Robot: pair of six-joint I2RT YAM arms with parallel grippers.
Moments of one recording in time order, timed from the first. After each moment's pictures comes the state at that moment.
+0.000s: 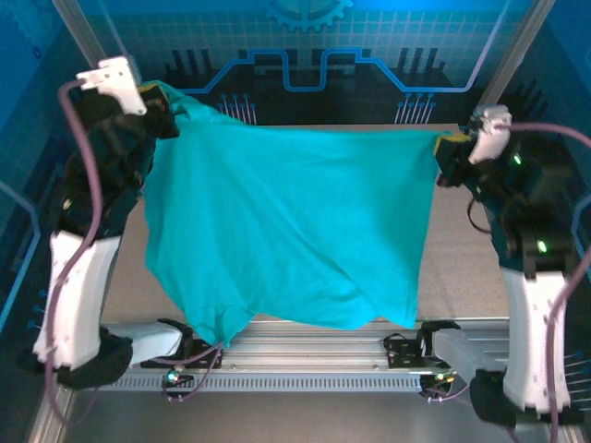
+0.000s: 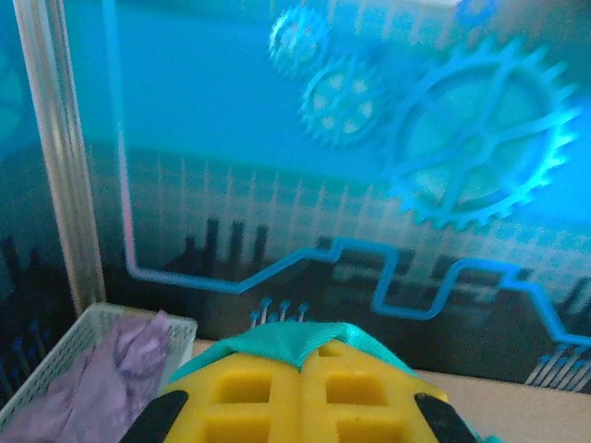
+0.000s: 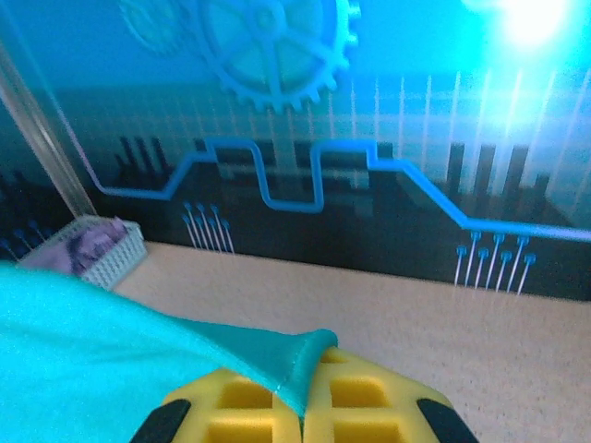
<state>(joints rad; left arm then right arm) -0.24 1.25 1.90 -0.74 -0.35 -0.22 0.00 1.03 1.58 -0.77 -0.30 0.05</state>
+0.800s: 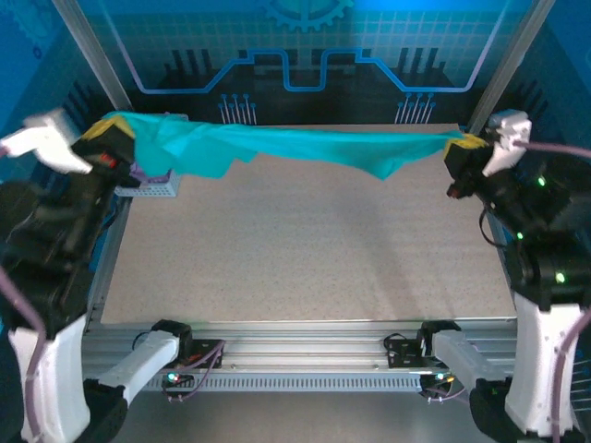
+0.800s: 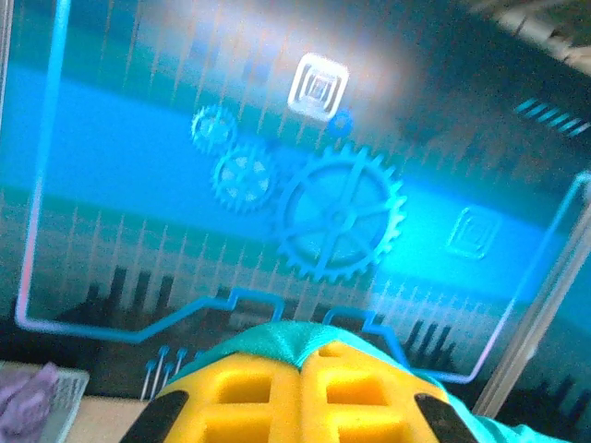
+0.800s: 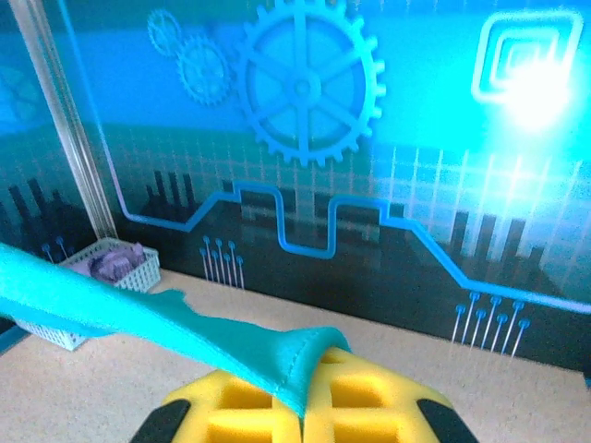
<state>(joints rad) -0.15 0.85 1.71 -0.62 -0.03 -0.33 0.00 0.89 1.65 -0.80 -0.35 0.01</state>
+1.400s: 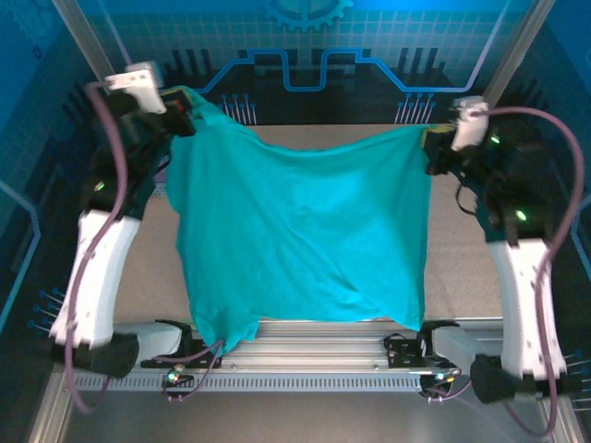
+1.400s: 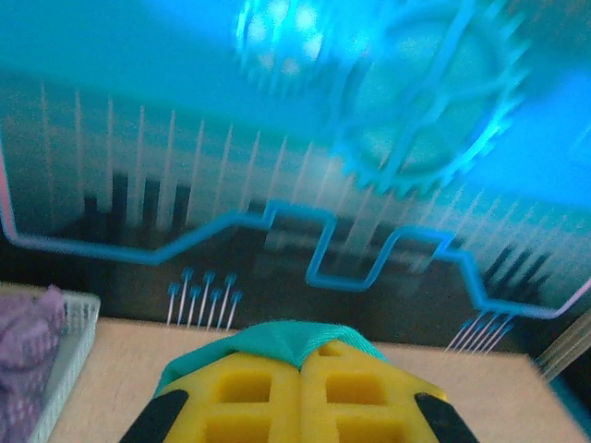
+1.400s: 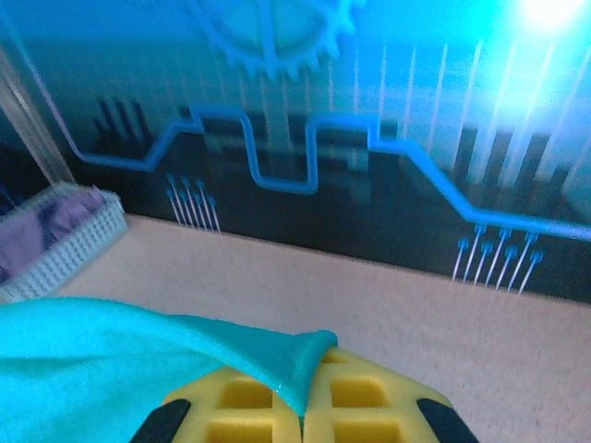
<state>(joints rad) -0.14 1.30 1.65 -0.48 -0.06 -0.31 0.03 1.15 1.51 -0.66 -0.28 -0.01</state>
